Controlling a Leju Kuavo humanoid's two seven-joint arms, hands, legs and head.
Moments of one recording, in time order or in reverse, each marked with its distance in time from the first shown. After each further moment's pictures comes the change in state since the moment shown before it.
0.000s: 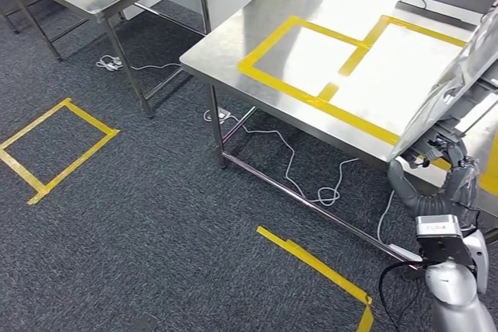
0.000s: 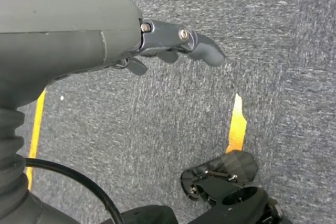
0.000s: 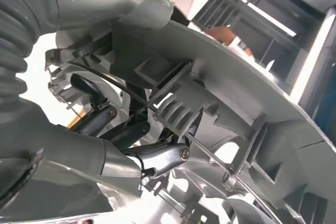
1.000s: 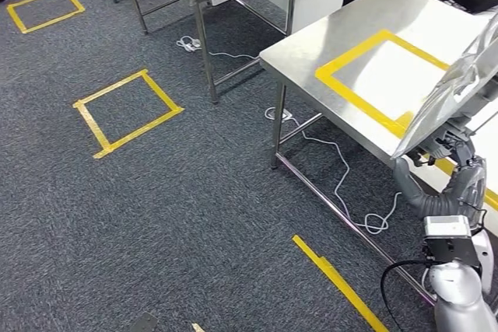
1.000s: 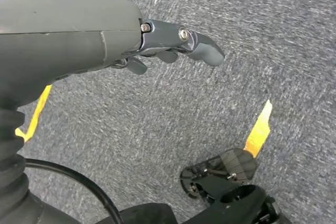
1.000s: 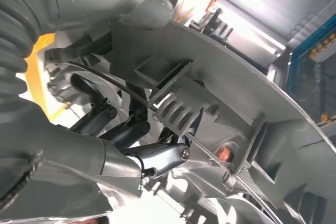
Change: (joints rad) left arm 0.000 -0.001 -0.004 0.000 0.009 0.001 0.000; right arm 0.000 -0.005 -0.007 -0.015 -0.029 -0.005 -0.007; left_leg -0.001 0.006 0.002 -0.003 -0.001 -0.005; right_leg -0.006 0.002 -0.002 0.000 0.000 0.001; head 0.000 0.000
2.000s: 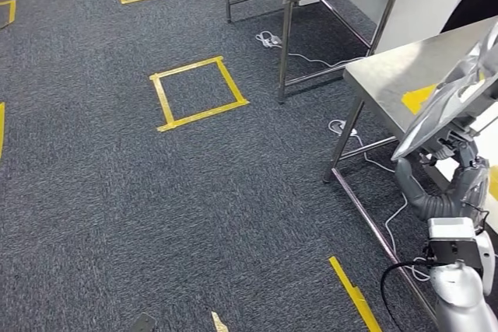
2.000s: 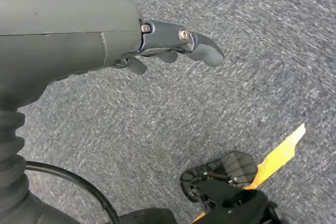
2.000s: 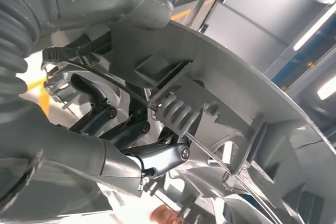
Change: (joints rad) left arm 0.002 0.005 -0.002 0.000 0.006 0.003 0.003; right arm 0.006 -0.017 0.010 -0.010 -0.027 -0.022 0.000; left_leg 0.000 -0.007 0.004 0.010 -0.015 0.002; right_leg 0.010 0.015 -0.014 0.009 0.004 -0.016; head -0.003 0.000
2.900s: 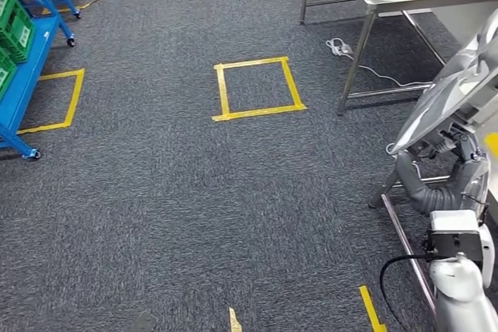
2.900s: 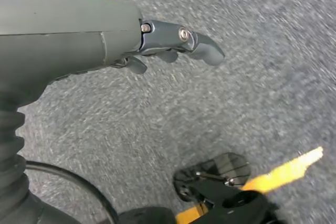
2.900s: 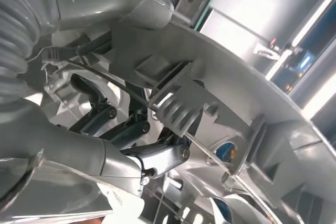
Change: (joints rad) left arm -0.001 0.007 -0.004 0.000 -0.002 0.001 0.005; right arm -0.029 -0.003 0.014 0.001 -0.017 0.000 0.013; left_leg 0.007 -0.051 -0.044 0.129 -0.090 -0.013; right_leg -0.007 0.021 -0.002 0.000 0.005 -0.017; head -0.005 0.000
